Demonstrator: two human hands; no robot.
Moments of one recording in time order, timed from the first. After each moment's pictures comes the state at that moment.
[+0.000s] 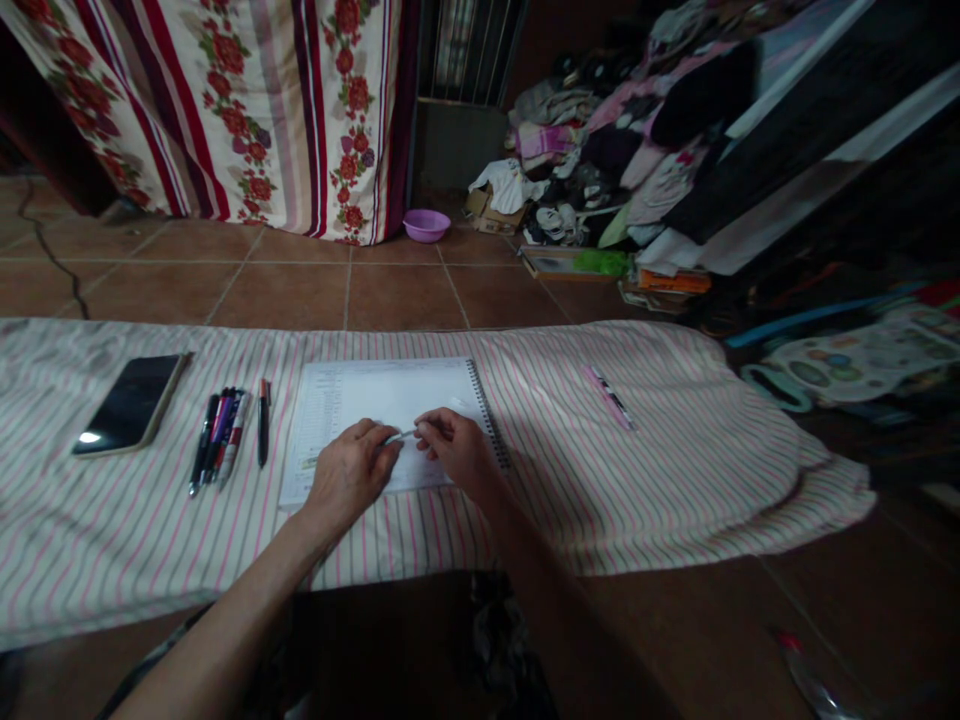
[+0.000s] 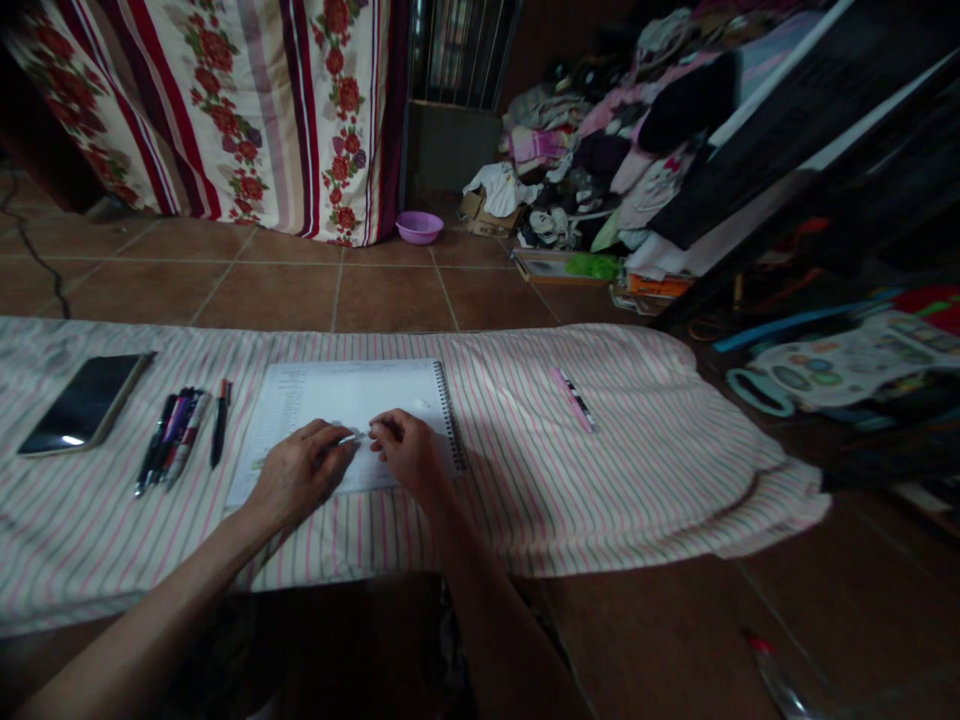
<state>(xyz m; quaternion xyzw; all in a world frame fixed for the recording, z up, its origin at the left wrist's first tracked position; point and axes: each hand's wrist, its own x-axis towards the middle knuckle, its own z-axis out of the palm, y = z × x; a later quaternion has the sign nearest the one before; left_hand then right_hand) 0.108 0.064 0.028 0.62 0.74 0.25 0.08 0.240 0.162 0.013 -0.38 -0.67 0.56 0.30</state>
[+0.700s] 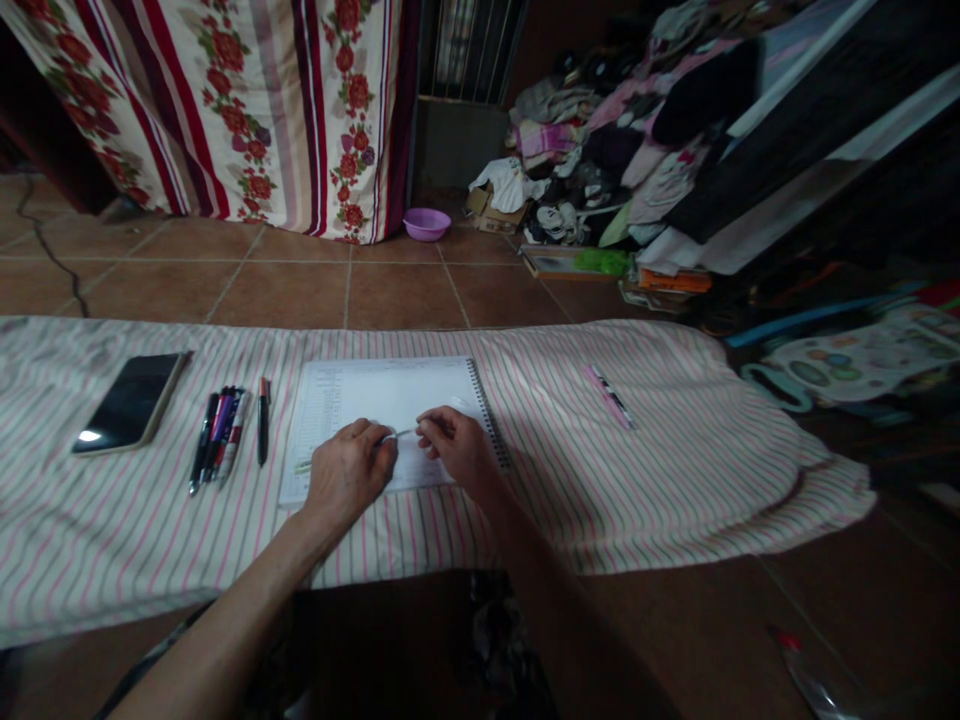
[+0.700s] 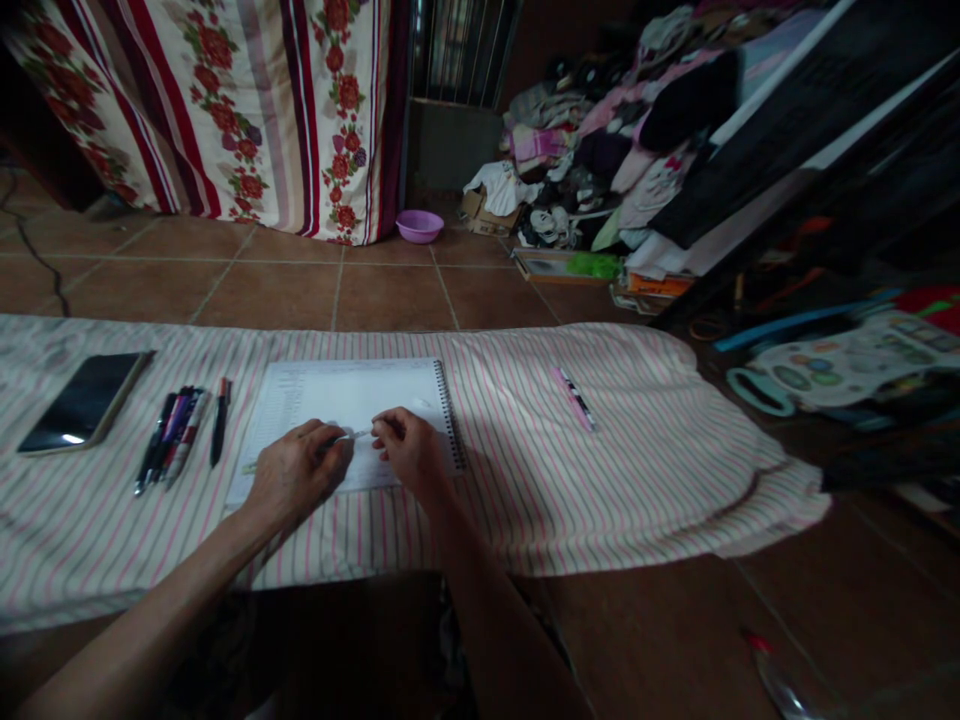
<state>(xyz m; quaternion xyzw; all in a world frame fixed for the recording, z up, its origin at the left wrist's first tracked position) 0.111 0.062 0.032 0.60 0.77 0.21 0.04 0.241 0.163 0.011 -0.39 -0.67 0.55 0.30</state>
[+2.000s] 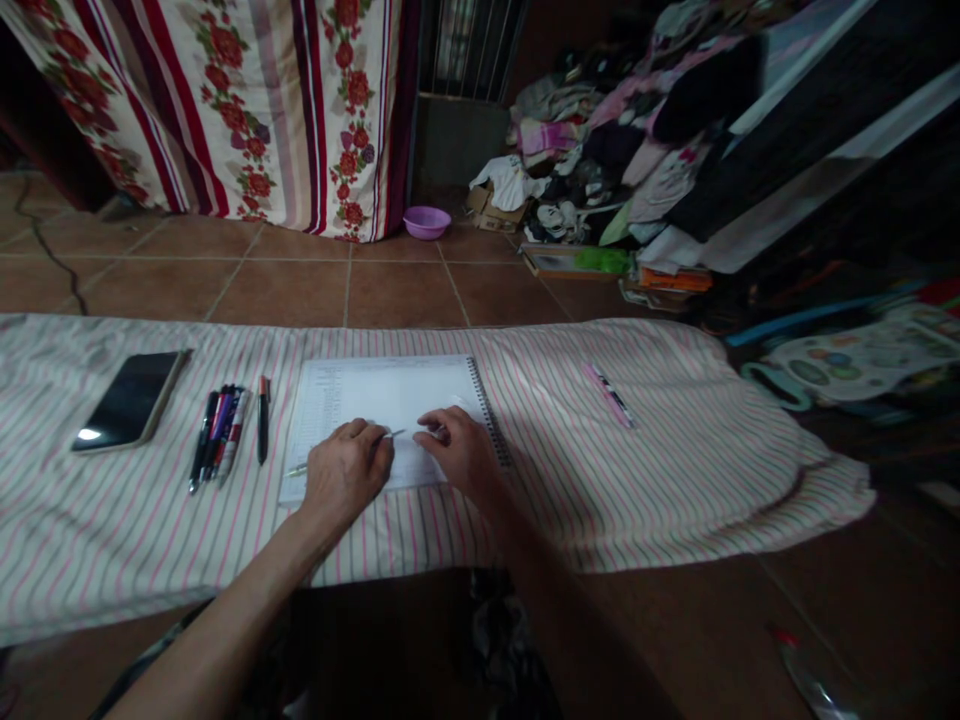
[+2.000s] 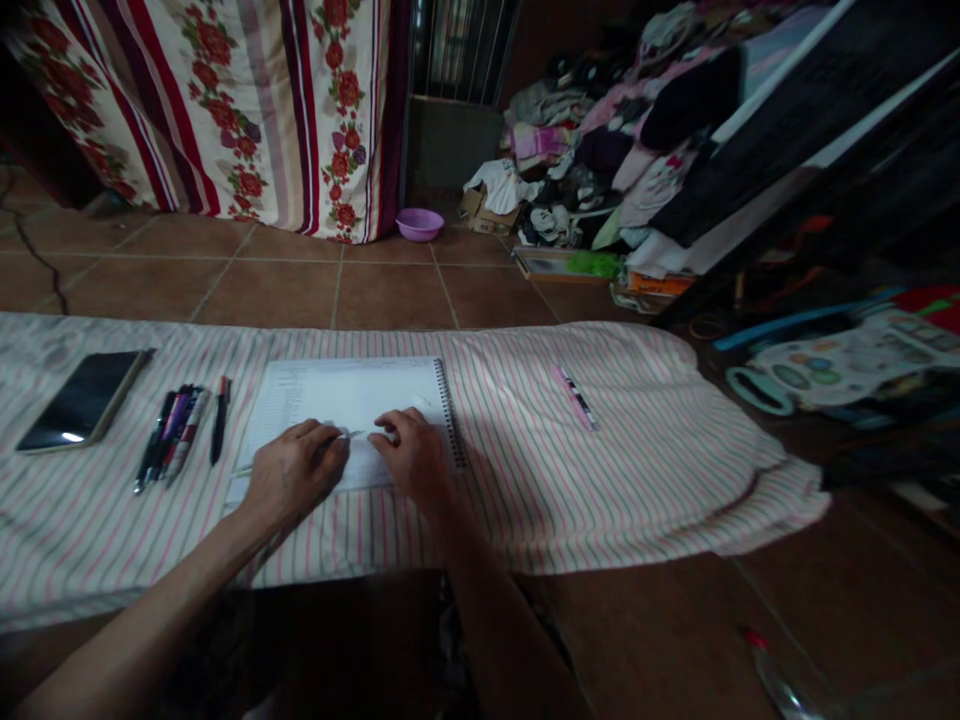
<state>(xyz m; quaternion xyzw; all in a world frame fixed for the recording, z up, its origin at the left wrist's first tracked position) 0.111 0.060 0.033 0.60 0.78 0.17 0.01 0.250 0.162 0.014 -0.38 -0.84 0.29 0.24</state>
